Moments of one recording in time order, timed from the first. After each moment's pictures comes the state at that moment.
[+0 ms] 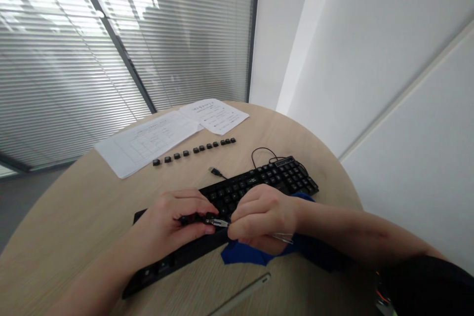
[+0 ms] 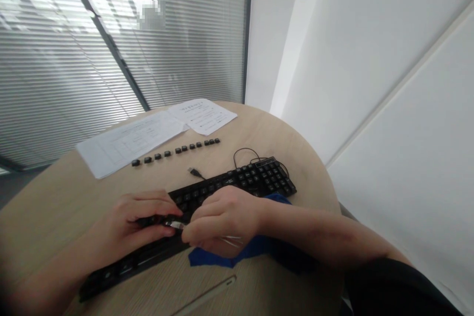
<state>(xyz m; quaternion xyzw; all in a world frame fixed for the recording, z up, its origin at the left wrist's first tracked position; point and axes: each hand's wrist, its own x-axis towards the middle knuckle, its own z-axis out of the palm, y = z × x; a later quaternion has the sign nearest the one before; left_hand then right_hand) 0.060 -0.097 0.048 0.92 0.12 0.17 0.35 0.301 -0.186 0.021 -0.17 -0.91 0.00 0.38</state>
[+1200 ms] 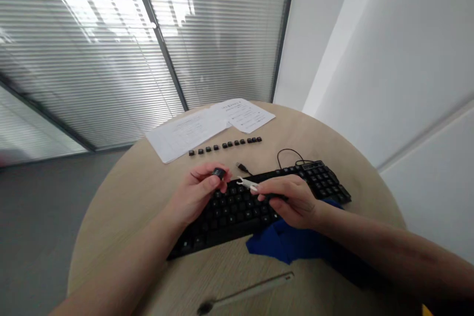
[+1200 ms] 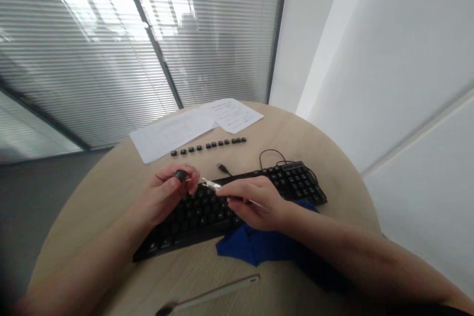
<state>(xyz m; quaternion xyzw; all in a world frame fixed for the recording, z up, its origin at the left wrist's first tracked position) 0.064 -0.093 0.018 0.58 0.22 0.42 0.66 0.301 -0.184 0.008 -0.26 -0.81 0.09 0.52</state>
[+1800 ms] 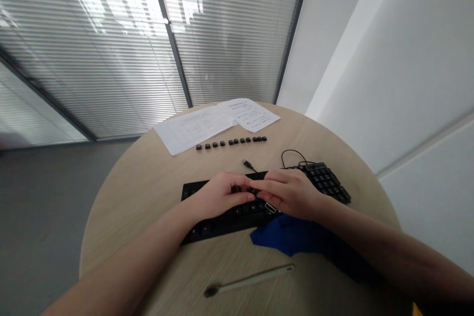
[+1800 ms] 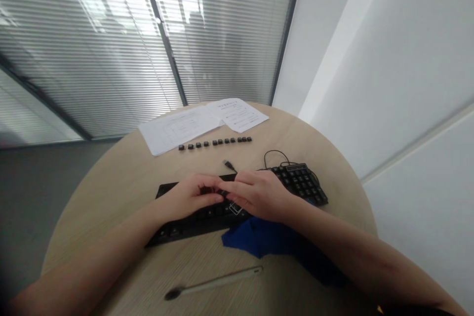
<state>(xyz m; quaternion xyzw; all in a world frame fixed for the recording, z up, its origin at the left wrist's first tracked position) 0.071 -0.099 0.029 0.87 0.20 0.16 0.42 0.299 -0.182 0.018 -0.38 -0.87 -0.11 0.28</state>
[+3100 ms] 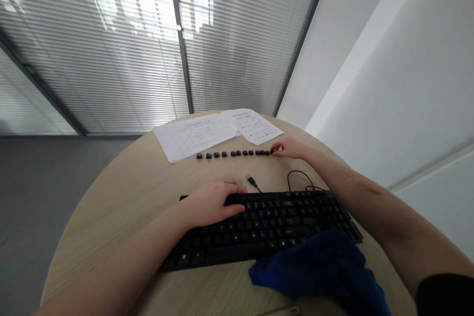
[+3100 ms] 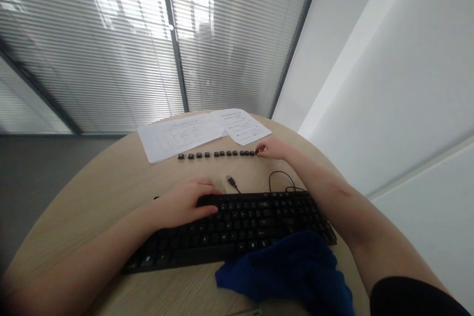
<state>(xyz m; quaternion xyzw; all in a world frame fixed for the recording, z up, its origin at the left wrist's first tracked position) 0.057 -0.067 0.015 0.92 0.26 0.10 0.28 0.426 0.027 0.004 -0.57 -0.81 0.11 0.06</state>
